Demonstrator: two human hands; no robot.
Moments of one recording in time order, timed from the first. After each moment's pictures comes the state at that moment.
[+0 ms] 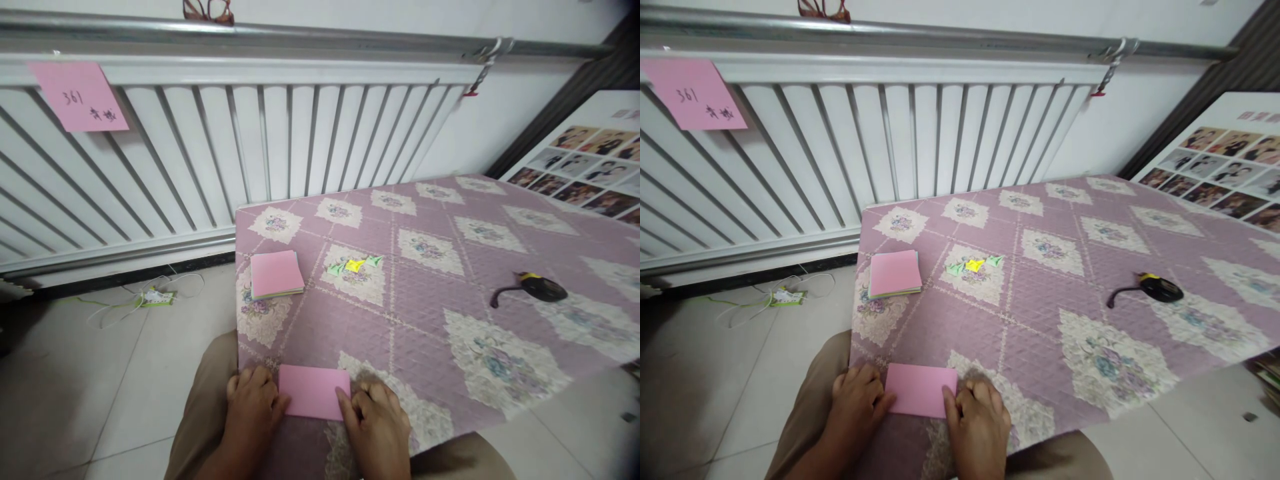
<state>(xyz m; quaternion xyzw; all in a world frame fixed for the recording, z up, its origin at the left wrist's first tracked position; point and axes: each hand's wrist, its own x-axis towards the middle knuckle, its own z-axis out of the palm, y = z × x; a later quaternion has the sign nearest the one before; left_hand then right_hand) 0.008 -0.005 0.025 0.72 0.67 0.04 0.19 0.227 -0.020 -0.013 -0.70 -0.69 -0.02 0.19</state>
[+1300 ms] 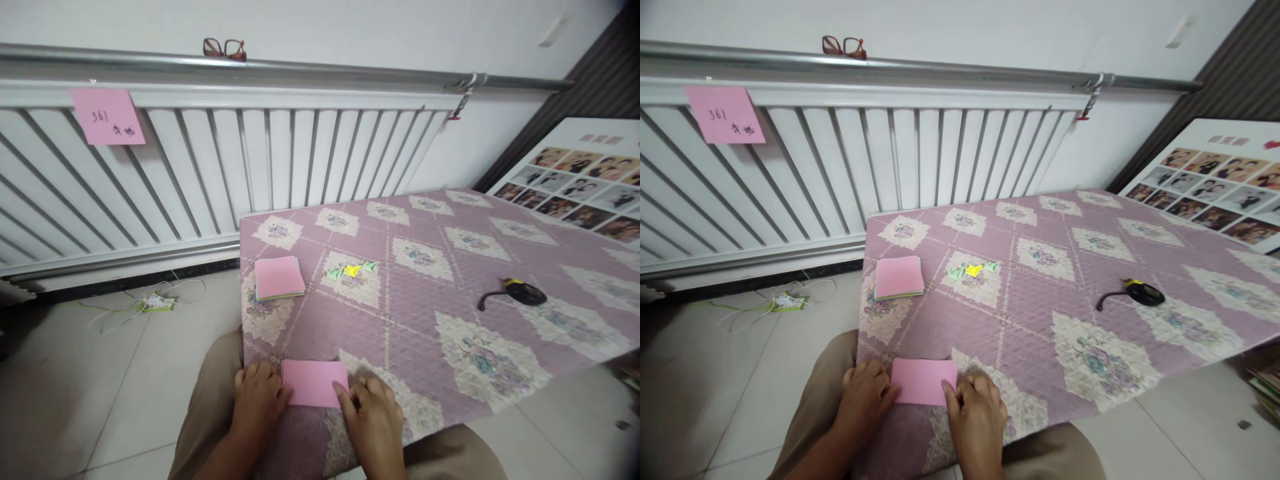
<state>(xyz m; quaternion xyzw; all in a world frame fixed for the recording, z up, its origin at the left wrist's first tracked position) 0.008 -0.008 0.028 0.73 0.67 0.06 0.16 0.221 -0.021 0.001 -0.72 -0.67 0.02 0.16</state>
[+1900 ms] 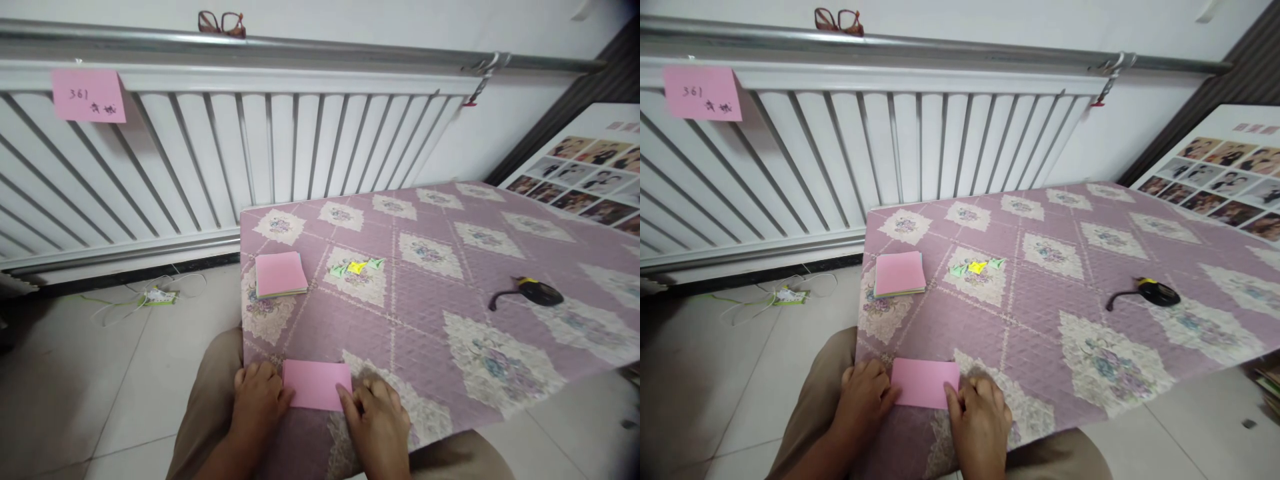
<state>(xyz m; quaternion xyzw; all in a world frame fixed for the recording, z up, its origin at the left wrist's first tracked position) 0.008 -0.005 0.030 0.73 0.67 0.04 0.16 0.221 -0.018 0.001 -0.73 -0.67 0.01 0.13</state>
